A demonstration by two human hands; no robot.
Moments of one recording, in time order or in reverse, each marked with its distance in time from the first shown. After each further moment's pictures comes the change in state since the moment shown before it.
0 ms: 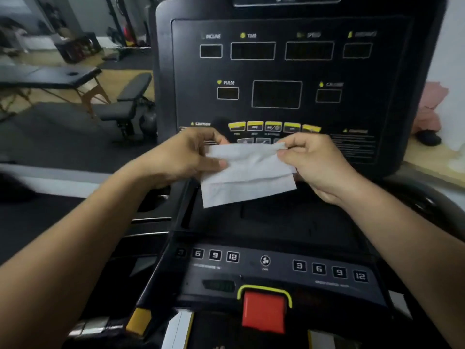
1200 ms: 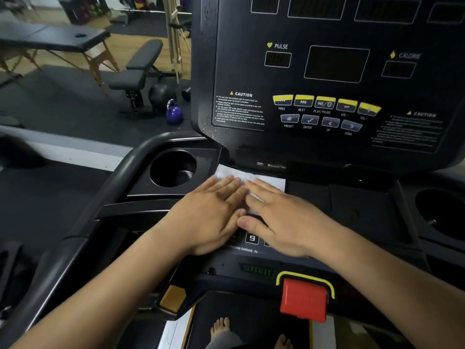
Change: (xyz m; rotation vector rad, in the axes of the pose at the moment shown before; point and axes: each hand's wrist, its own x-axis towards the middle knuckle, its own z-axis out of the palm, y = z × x) left_hand -0.081 -0.102 0.033 1.040 -0.129 0.140; right_hand -0.049 0.044 0.101 -1.097 -0.683 -0.299
